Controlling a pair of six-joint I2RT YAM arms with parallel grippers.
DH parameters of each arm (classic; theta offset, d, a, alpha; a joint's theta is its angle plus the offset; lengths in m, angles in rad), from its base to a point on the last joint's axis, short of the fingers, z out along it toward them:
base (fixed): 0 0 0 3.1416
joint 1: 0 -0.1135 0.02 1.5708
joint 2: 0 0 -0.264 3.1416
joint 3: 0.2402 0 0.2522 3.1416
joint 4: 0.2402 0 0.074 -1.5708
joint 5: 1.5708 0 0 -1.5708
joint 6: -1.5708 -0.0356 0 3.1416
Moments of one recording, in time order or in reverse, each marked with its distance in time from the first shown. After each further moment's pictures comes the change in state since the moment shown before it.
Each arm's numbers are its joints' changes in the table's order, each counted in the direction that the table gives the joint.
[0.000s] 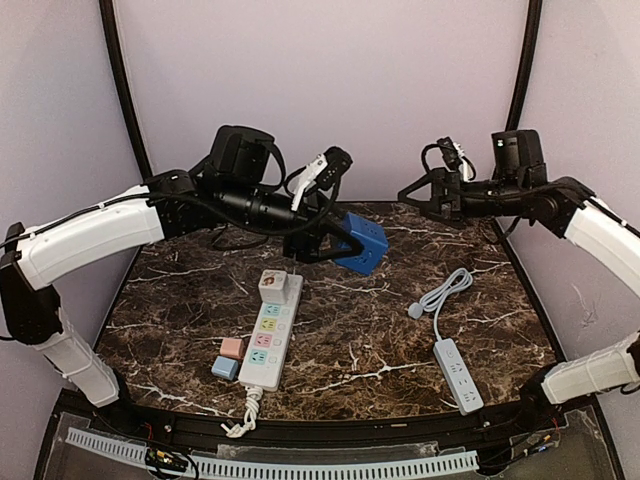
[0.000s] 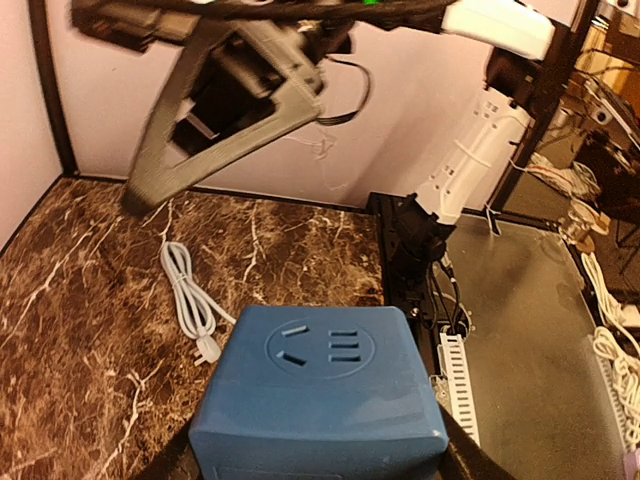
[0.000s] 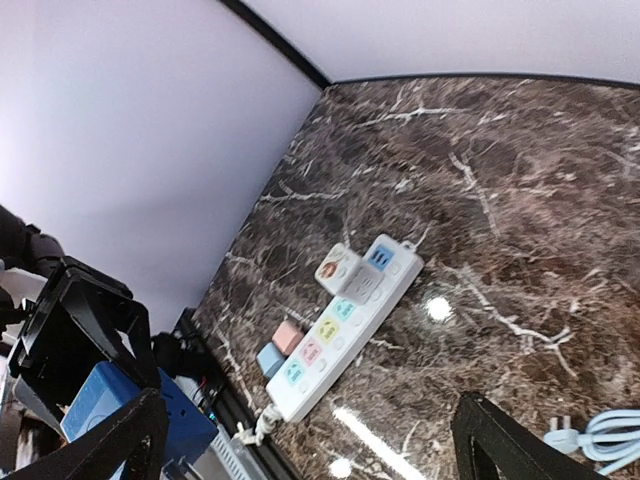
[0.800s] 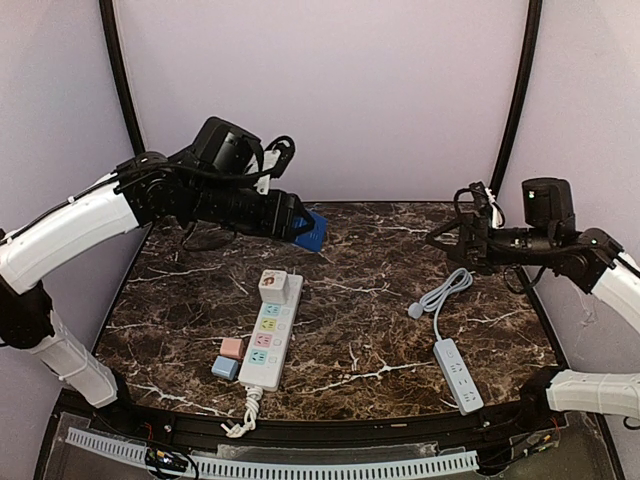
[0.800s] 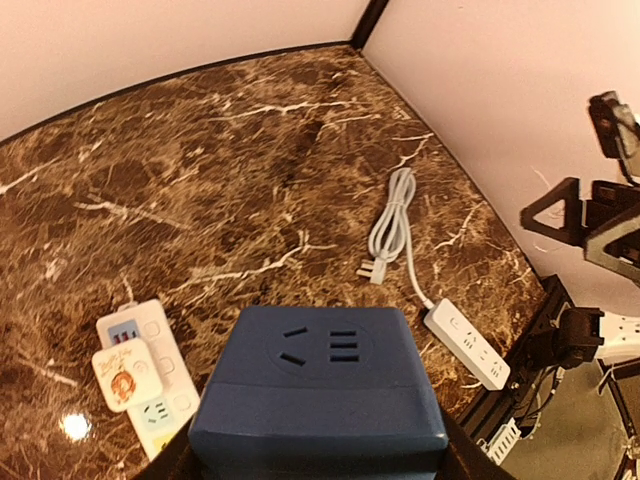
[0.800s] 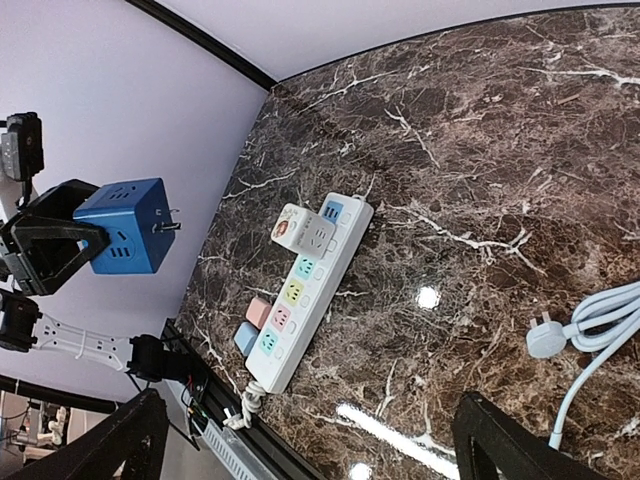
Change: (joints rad) left arm 0.001 -0.063 0.085 0.357 -0.646 0.552; right arm 0.007 -0.359 -0.336 0.026 0.157 -0.121
